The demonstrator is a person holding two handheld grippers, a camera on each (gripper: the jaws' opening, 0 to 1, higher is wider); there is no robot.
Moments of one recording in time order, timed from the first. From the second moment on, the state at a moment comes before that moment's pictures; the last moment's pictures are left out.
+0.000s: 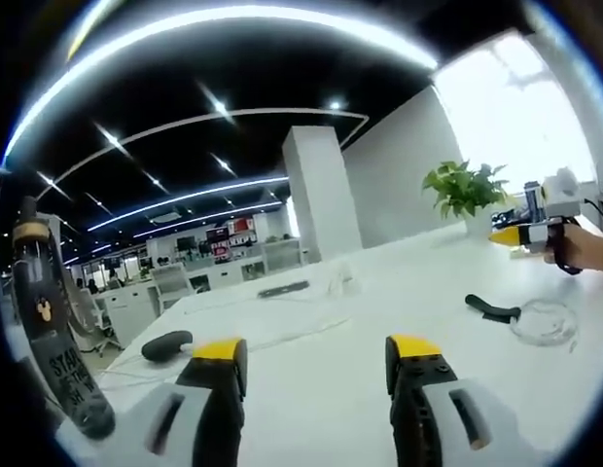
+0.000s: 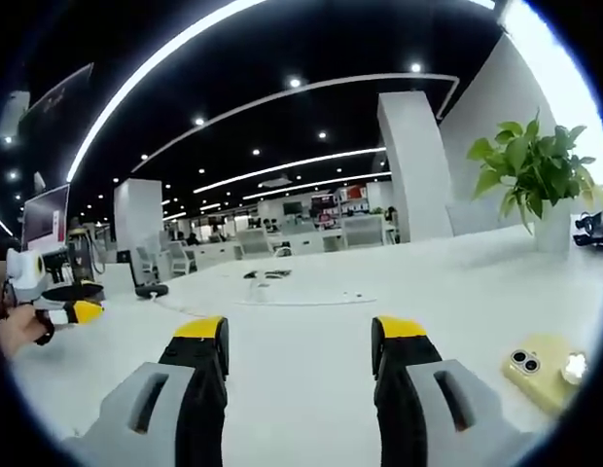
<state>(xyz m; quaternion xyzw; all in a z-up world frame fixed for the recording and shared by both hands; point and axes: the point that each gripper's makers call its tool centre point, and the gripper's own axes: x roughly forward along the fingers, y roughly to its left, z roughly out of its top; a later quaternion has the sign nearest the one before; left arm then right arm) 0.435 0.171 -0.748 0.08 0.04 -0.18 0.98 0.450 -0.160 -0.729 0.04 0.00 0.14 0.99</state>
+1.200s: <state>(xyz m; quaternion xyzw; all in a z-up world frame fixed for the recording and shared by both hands) 0.435 0.183 -0.761 0.08 0.05 -0.17 0.98 0.455 -0.151 -0.743 0.04 0.00 0.13 0.99</state>
